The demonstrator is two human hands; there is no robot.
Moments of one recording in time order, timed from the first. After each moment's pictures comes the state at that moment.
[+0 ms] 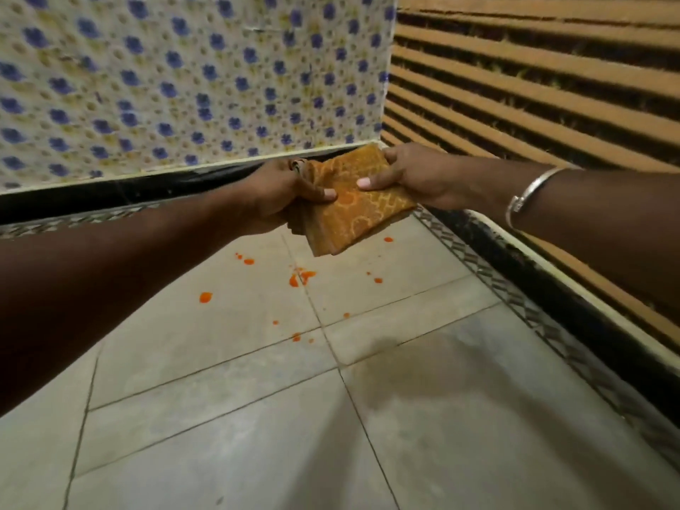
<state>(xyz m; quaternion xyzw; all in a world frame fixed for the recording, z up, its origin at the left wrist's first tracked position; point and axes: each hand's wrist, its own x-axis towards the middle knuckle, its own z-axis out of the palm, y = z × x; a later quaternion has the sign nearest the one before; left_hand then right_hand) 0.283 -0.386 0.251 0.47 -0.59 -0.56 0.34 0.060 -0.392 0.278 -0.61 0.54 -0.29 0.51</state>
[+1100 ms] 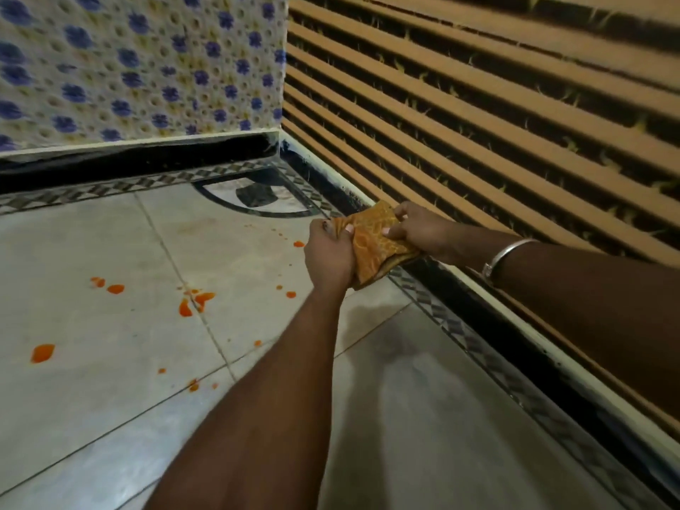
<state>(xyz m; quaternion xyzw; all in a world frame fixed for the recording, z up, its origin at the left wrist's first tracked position) 0.048 -0.453 0.111 0.56 -0.47 -0.47 0.50 -0.087 -0.423 0.209 -0.48 0.76 -0.23 0.36</state>
